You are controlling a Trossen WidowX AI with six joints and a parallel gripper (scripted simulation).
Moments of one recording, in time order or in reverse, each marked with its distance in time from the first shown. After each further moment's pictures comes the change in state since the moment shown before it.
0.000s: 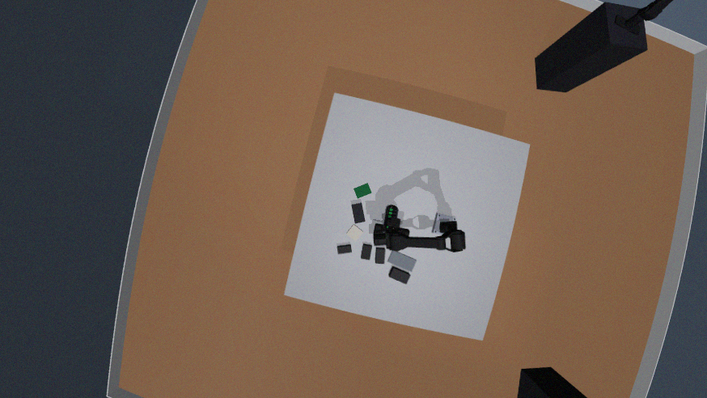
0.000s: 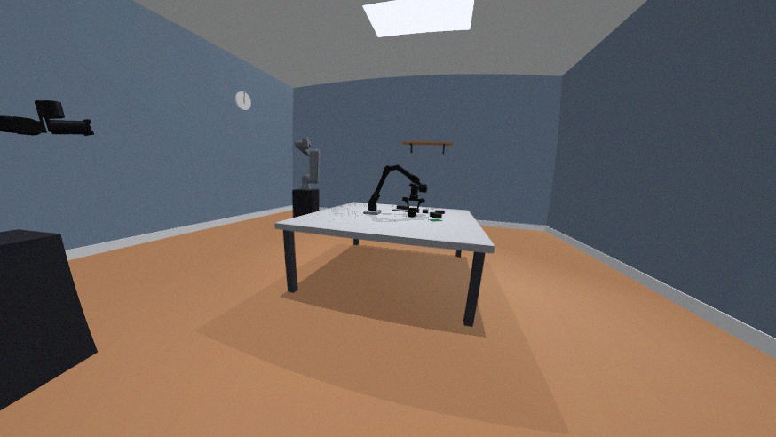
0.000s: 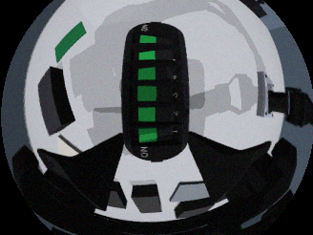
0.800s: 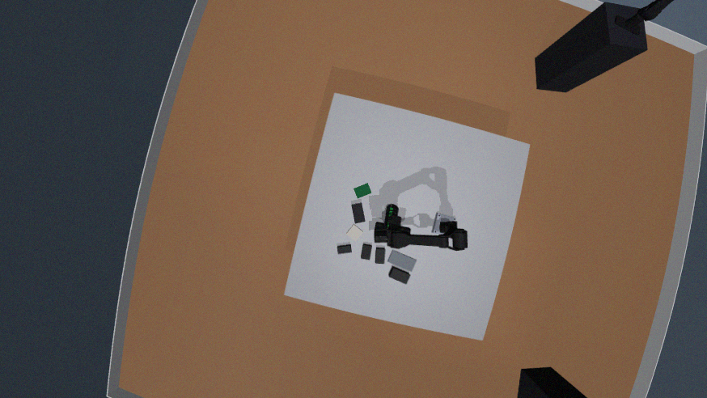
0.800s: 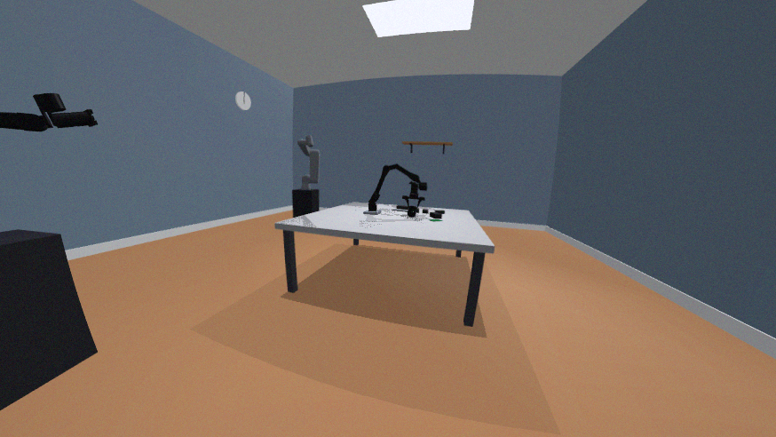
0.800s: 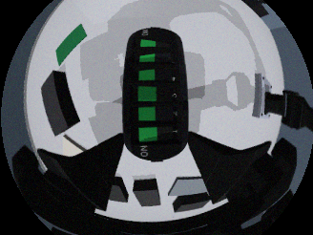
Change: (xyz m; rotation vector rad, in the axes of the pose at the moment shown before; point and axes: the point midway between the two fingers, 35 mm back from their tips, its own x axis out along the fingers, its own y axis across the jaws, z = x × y) arm -0.013 0.000 0.010 0.000 0.041 -0.001
